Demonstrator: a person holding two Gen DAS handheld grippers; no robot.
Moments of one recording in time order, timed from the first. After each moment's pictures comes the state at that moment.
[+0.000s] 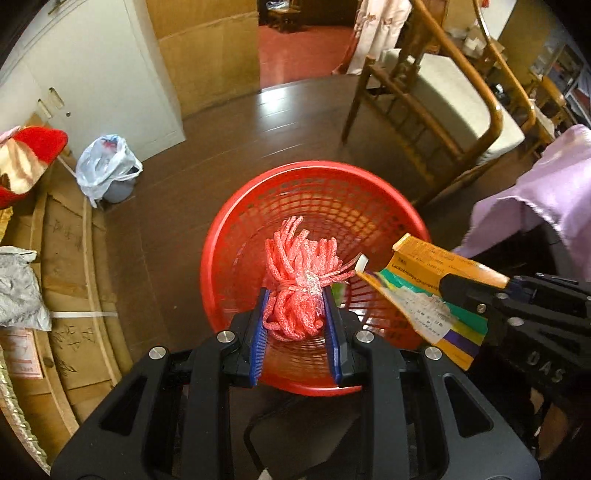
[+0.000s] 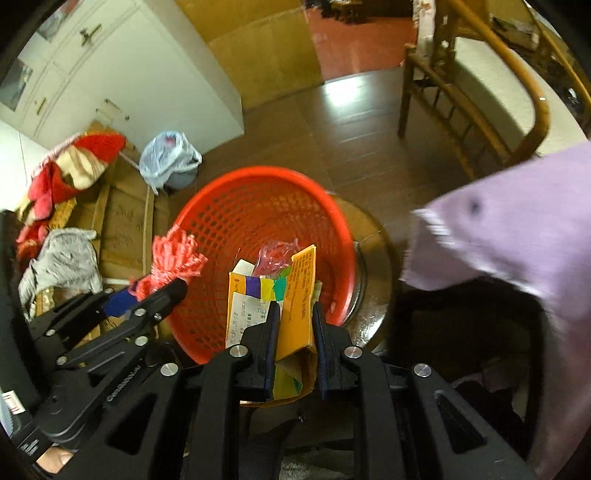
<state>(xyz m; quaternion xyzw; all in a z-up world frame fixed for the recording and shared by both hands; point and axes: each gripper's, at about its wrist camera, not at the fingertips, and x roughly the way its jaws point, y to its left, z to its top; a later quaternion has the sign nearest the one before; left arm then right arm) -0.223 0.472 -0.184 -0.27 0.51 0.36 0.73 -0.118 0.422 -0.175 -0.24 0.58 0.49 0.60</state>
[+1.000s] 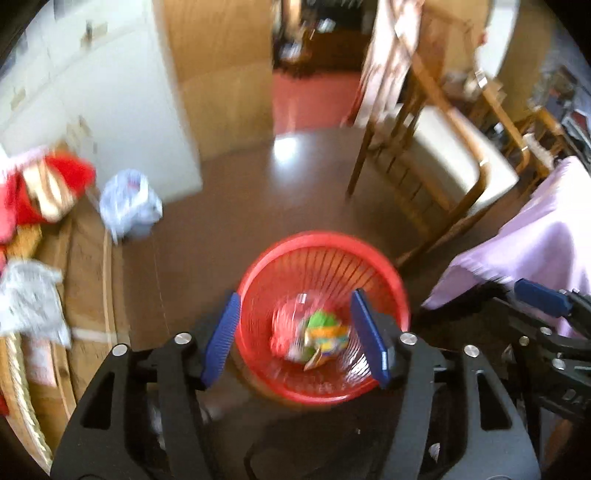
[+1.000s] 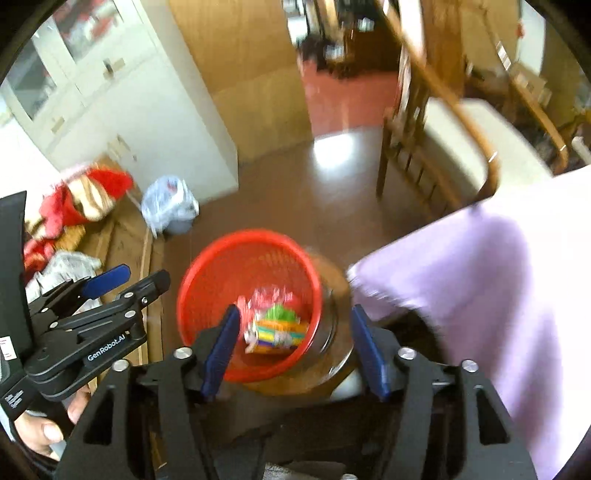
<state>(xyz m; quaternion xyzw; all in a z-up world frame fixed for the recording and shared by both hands) -0.228 0.453 -0.088 -0.22 0.42 0.40 0.78 -0.104 0.360 -0.067 -0.19 0.47 0.51 0.69</state>
